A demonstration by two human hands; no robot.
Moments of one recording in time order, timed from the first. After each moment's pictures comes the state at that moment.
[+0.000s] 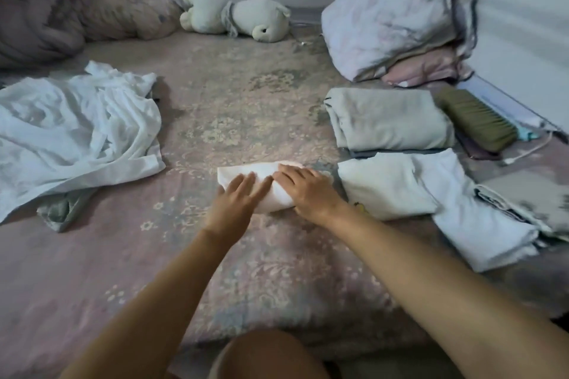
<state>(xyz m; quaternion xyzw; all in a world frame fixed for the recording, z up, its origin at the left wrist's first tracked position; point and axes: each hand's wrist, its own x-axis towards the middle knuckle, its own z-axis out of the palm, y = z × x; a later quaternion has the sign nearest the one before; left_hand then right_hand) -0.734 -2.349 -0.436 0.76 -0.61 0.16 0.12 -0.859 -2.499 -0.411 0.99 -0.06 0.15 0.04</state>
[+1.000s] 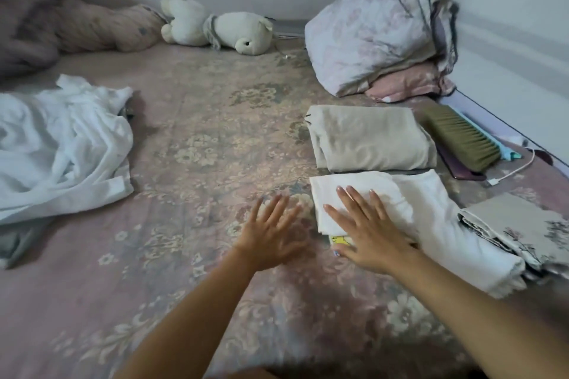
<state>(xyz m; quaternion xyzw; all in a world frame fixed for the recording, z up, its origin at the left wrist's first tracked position) -0.782 -2.443 -0.473 0.77 -0.64 0.02 0.00 -0.975 -2.597 -0.436 0.98 -0.18 0.06 0.10</state>
